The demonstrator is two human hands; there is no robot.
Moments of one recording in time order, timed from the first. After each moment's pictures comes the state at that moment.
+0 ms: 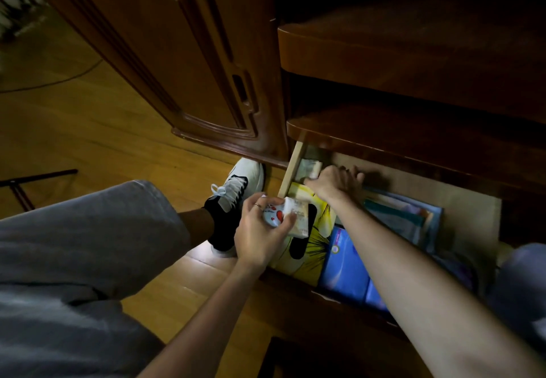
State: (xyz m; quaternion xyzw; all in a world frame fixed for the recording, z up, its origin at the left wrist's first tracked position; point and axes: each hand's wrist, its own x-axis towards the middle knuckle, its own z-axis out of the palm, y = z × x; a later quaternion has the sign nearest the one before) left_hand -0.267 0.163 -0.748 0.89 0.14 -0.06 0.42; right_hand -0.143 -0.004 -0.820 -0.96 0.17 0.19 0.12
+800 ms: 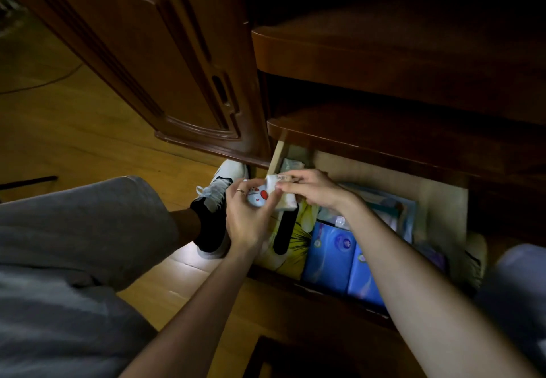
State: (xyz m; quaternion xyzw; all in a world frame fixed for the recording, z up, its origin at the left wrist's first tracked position) left_hand -0.249 0.142 -0.739 0.84 0.20 0.00 0.51; right_hand -0.175 -0.030 -0.757 -0.72 0.01 0.35 0.60
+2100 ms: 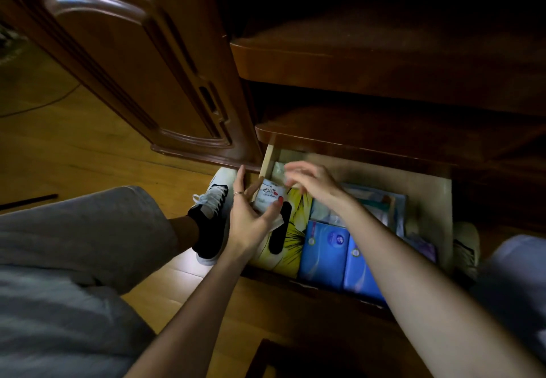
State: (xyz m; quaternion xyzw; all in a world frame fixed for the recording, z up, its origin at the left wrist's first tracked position) left_hand -0.259 0.135 -0.723 0.71 0.10 -0.11 0.68; right_hand -0.186 -0.047 -0.755 -0.79 0.06 0.24 0.57
